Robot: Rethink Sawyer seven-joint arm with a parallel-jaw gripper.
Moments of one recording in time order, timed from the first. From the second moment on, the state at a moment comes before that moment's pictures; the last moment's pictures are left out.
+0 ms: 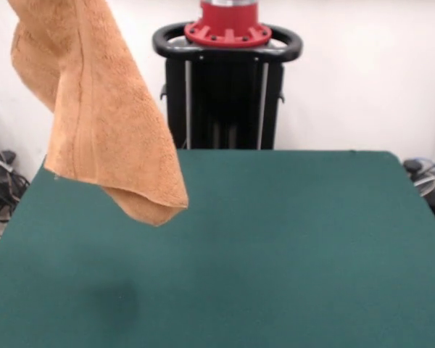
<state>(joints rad) -0.66 -1.20 0.28 1.54 -0.28 1.22 1.27</state>
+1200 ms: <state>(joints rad) -0.63 -1.08 0.28 1.60 -0.28 0.95 1.27</state>
